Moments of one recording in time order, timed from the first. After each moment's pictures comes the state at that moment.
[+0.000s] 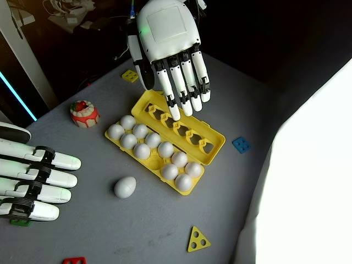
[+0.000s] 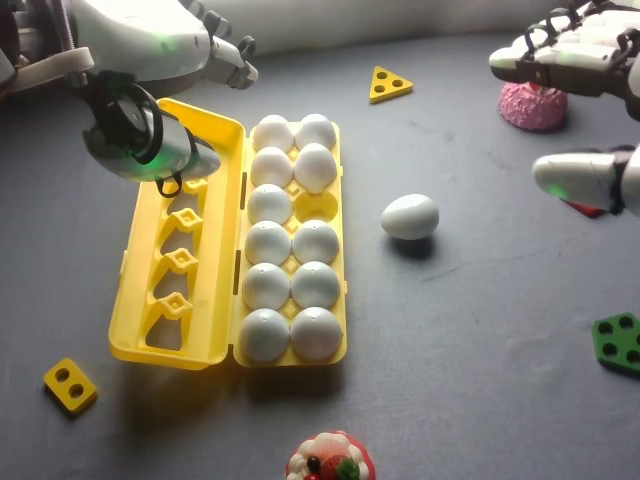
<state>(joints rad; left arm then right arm) 0.04 -0.84 0.82 0.63 0.56 0.74 -0.43 -0.66 0.76 0.18 0.43 -1.13</state>
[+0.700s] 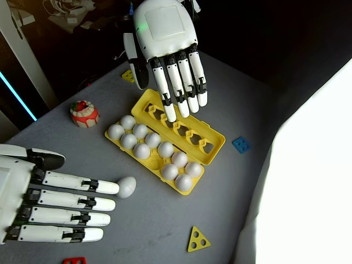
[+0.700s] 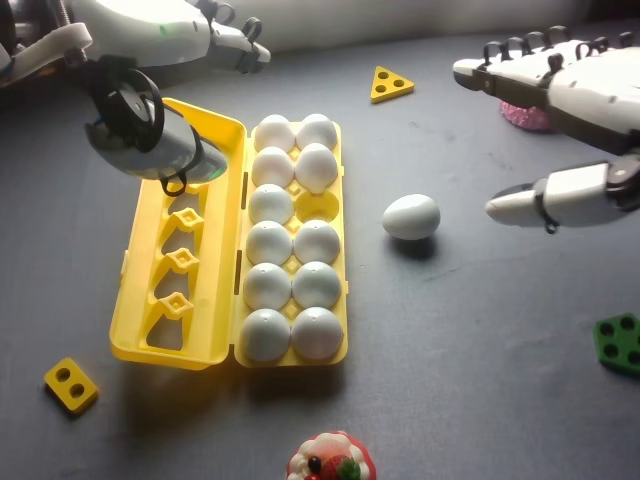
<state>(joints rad) 0.01 -0.84 0.81 0.62 0.60 0.62 -0.44 -0.93 0.94 0.65 0.40 -1.41</state>
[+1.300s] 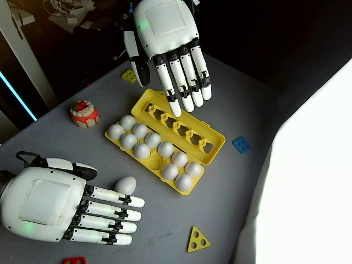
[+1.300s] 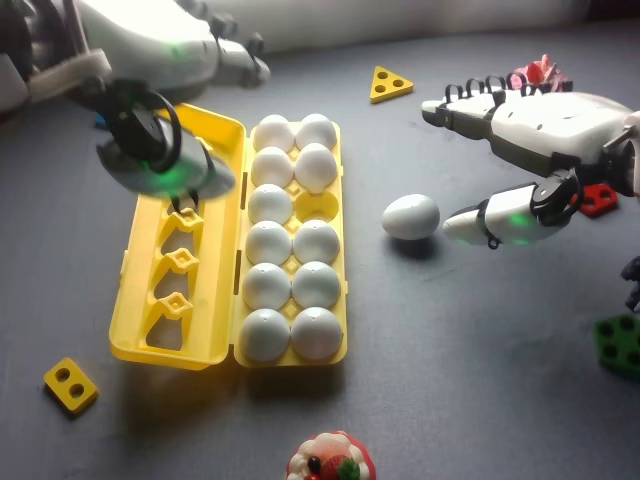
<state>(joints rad) 0.01 -0.84 0.75 0.68 0.67 0.57 -0.46 -1.11 1.06 0.98 0.41 -1.59</state>
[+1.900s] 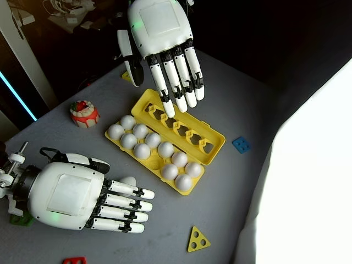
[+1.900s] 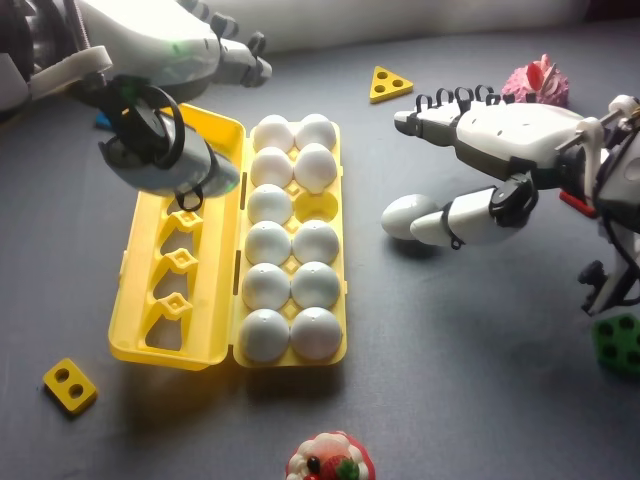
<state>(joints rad) 0.01 -0.84 0.75 0.73 0.66 0.55 -0.45 -1.22 1.14 1.01 0.42 -1.59</state>
